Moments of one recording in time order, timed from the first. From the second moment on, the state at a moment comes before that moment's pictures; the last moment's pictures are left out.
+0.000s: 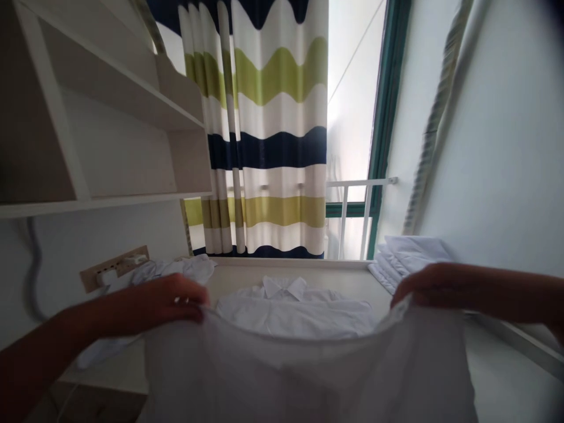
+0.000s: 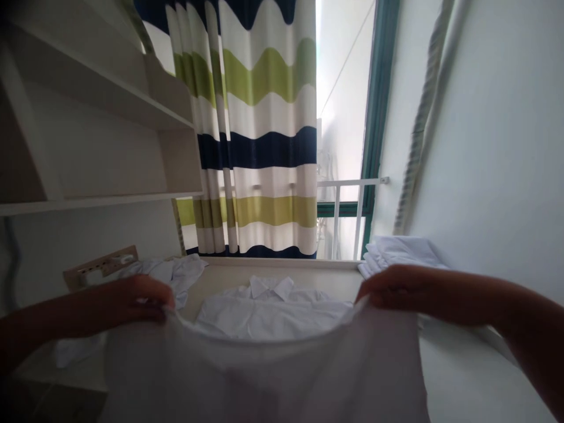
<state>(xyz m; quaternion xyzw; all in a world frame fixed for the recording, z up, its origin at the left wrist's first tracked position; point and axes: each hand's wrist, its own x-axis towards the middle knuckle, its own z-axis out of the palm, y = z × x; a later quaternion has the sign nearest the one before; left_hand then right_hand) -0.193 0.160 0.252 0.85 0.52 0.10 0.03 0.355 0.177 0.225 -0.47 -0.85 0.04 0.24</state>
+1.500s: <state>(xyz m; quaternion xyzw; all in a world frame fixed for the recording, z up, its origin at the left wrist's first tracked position) -0.171 0.233 0.019 0.87 0.47 0.00 -0.11 0.318 0.241 -0.018 -0.47 -0.86 -0.11 0.15</state>
